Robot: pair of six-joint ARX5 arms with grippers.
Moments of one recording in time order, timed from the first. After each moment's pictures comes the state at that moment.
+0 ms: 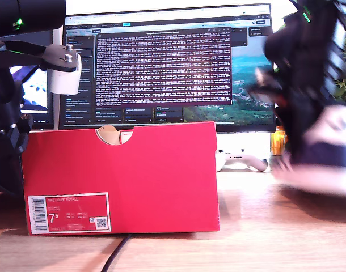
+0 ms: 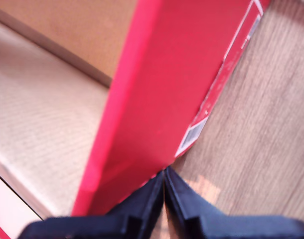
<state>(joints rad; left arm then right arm) -0.78 1.24 0.65 -0.54 -0.38 0.50 0.33 1.75 1.43 -1.10 -0.16 0.17</state>
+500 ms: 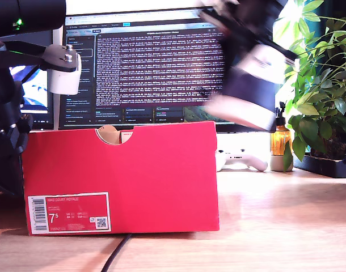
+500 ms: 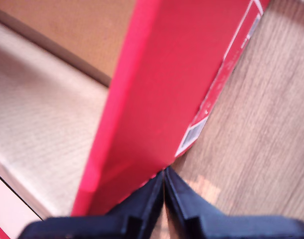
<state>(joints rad) -0.78 1.24 0.65 -0.54 -0.38 0.50 0.58 1.75 1.69 -0.95 -0.36 0.40</state>
